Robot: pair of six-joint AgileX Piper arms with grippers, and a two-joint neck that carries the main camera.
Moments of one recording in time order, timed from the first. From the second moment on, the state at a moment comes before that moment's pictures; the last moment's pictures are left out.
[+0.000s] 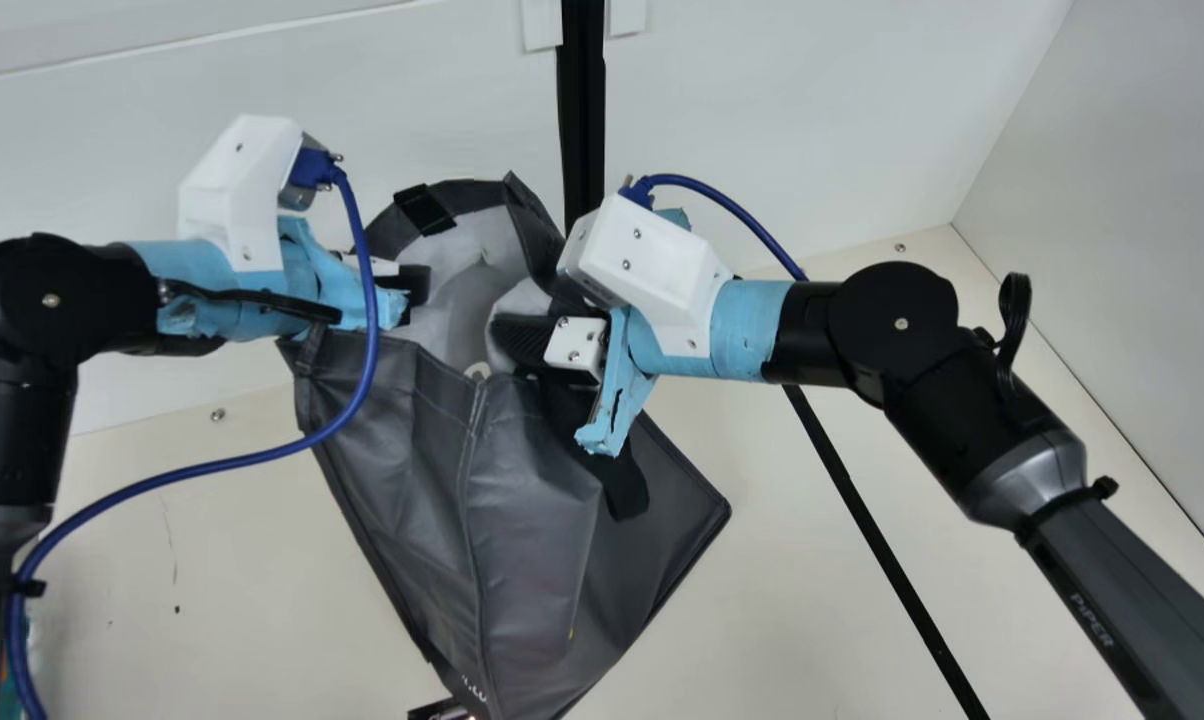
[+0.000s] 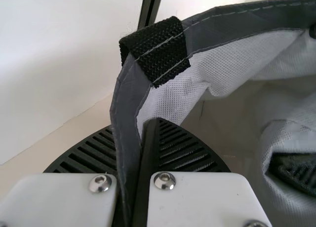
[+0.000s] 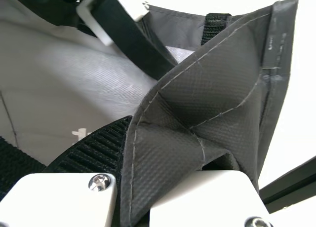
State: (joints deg) left arm -23.7 125.7 -144.4 -29.4 70.0 14.7; right arm 4.3 87.4 -80.2 62.7 46.2 -85.7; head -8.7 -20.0
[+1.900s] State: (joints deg) left arm -18.5 103.8 -118.9 -37.5 60.3 28.9; right arm 4.3 87.4 -80.2 63.4 46.1 -85.8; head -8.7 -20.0
